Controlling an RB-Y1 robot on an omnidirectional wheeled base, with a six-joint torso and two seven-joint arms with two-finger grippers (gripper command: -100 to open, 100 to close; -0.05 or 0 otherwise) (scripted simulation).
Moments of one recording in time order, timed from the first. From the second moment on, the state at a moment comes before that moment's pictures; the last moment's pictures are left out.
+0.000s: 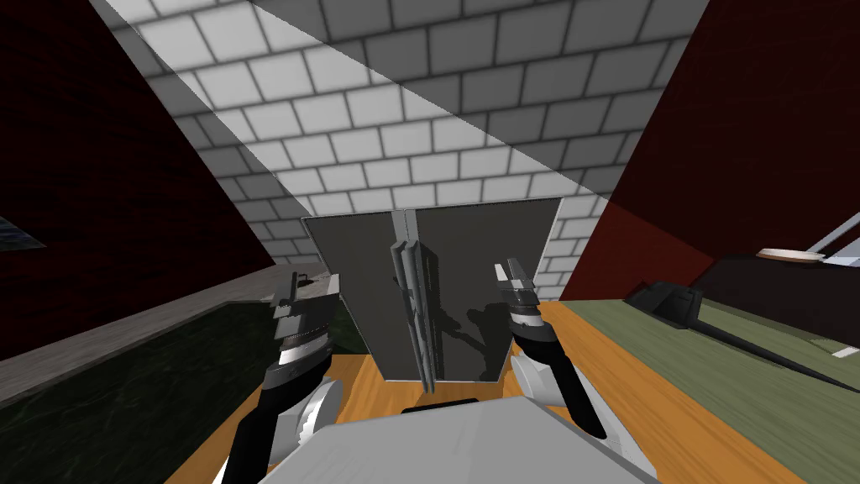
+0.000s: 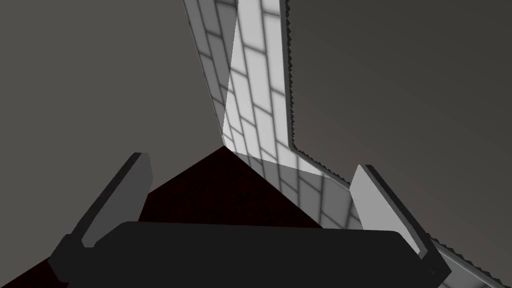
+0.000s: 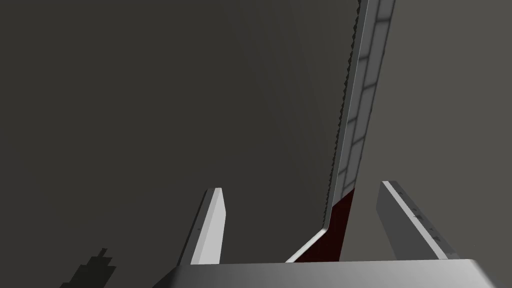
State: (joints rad) left arm 0.47 0.04 0.05 -2.35 0.12 -0.57 -0.04; right arm 0.45 -0.05 -0.02 -2.22 0.01 -0.57 -0.03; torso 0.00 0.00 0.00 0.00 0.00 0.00
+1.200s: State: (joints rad) left arm 0.47 0.04 0.05 -2.35 0.12 -0.57 -0.04; right arm 0.40 -0.09 -0.03 -2.21 -0.02 -0.60 -0.02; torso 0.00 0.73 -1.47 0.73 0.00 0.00
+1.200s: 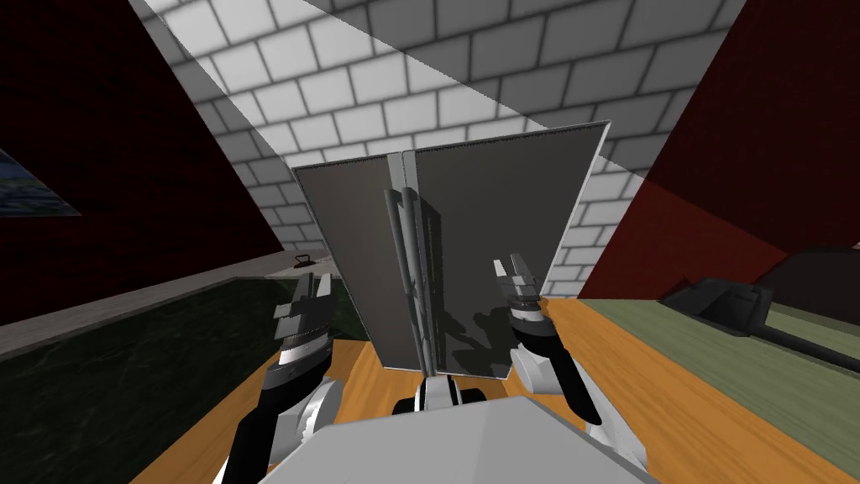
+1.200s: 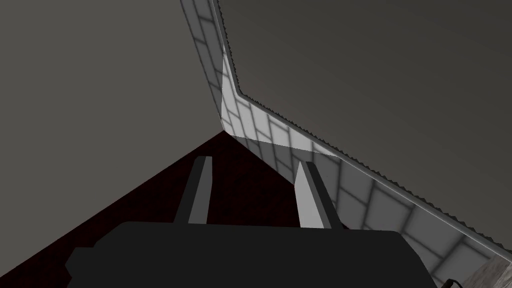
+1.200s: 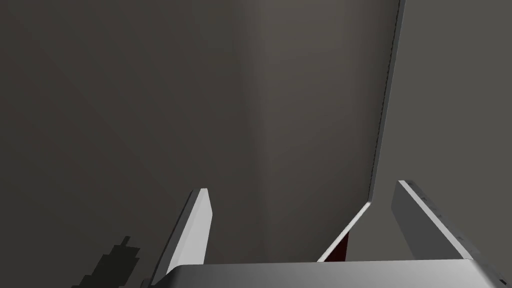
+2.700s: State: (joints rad) left arm 0.47 0.04 0.05 -2.35 0.12 -0.57 -0.04; right arm 0.09 -0.18 -0.09 -2.12 -0.22 -0.78 0.06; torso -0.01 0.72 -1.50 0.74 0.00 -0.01
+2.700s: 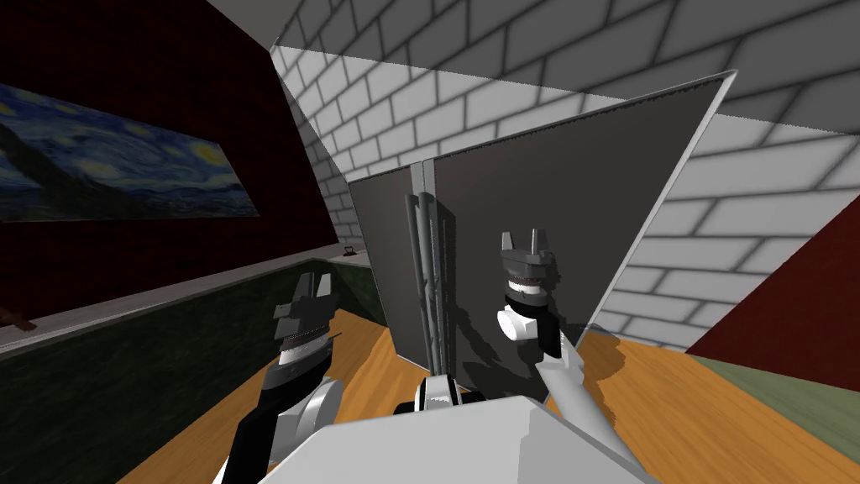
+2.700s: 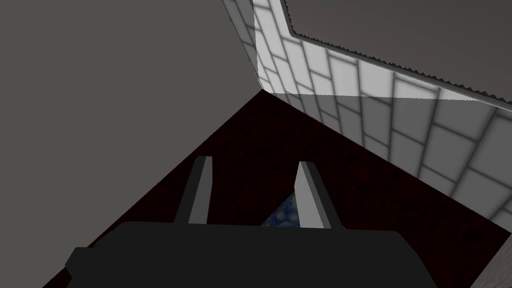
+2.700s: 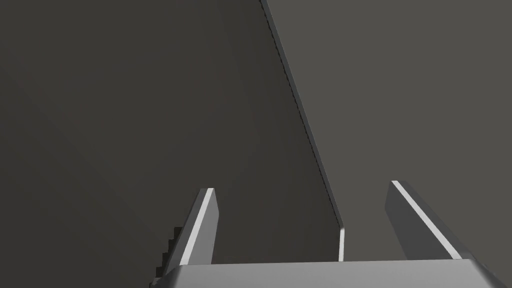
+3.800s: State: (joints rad) left arm 0.48 0.04 0.05 -2.35 0.12 -0.57 -0.04; right arm -0.03 -0.19 -0.10 -2.10 -0.27 -0.84 0.09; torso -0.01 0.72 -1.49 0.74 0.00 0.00
